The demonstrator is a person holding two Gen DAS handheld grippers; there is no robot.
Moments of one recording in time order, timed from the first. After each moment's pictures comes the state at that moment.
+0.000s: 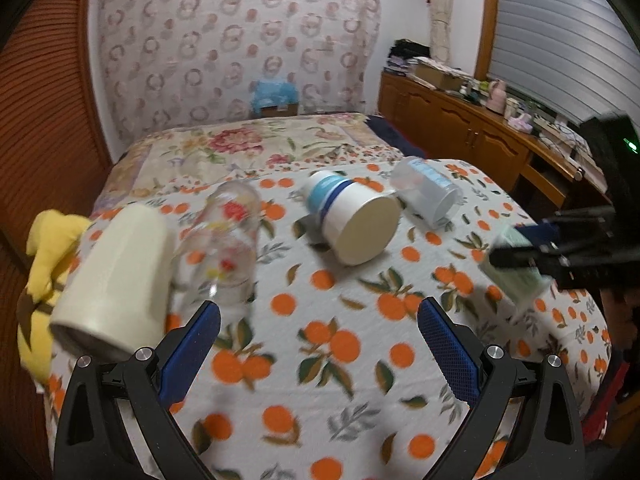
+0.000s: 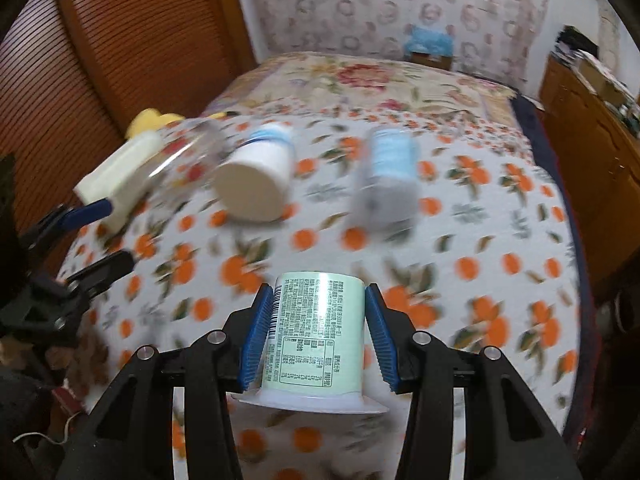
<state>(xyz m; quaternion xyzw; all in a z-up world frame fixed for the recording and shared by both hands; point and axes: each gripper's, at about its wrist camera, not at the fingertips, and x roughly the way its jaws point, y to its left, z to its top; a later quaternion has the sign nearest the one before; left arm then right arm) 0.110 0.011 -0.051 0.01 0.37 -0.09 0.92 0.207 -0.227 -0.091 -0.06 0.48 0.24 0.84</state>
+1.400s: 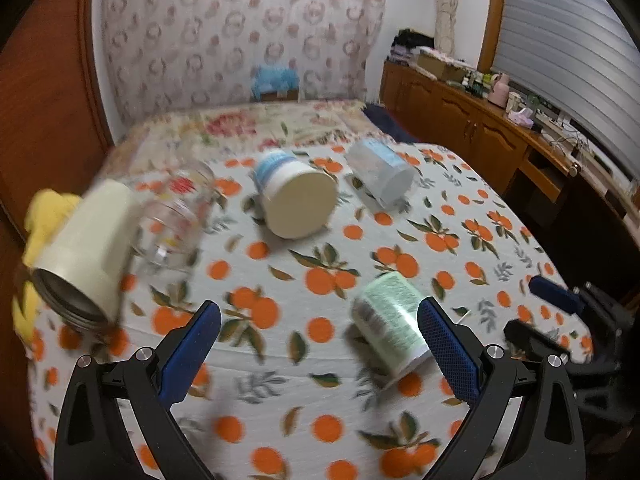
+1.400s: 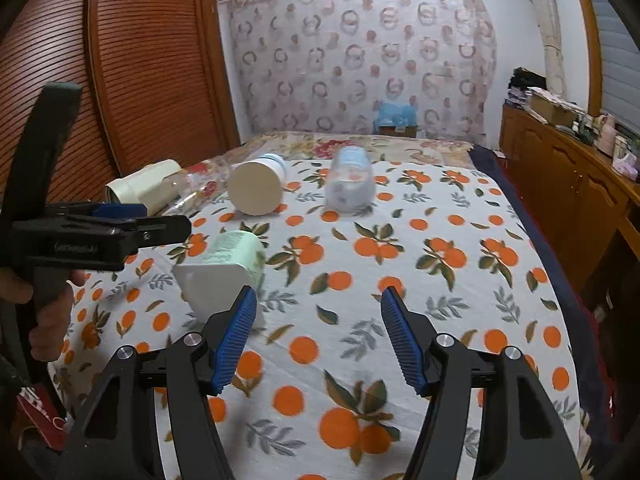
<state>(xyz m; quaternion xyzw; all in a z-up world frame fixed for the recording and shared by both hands) 0.092 -0.048 -0.055 -0.01 0.41 -0.09 0.91 0.093 -0.291 -0.110 -0.02 0.32 0.20 0.93</state>
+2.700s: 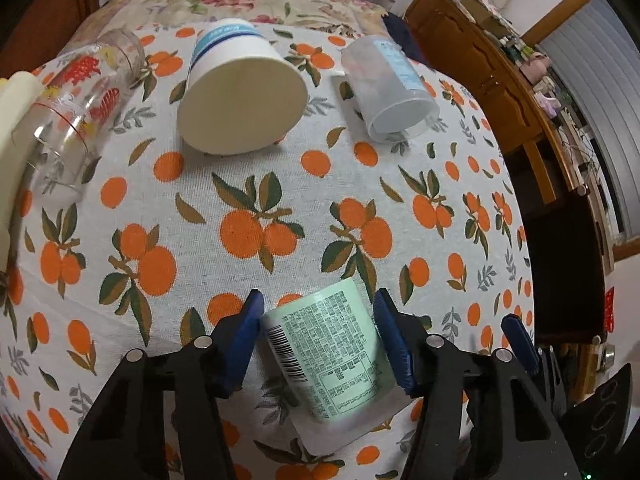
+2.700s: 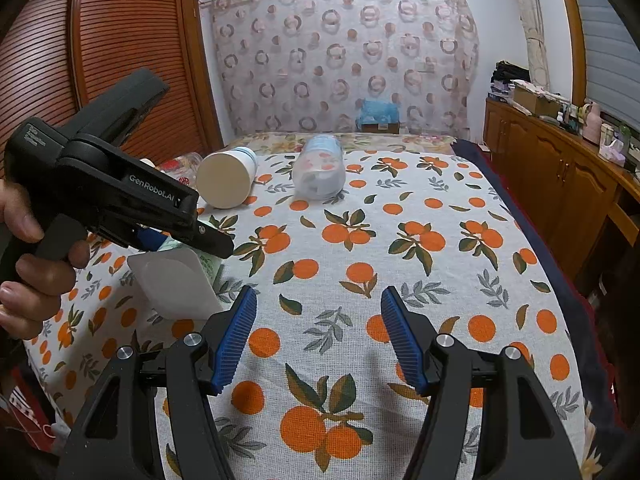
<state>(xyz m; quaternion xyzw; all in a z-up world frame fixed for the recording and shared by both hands) 0.160 -0.077 -0.097 -0.13 0.59 -0.10 0.79 0.100 -0.302 -0.131 -0.02 0.32 0.18 0.93</state>
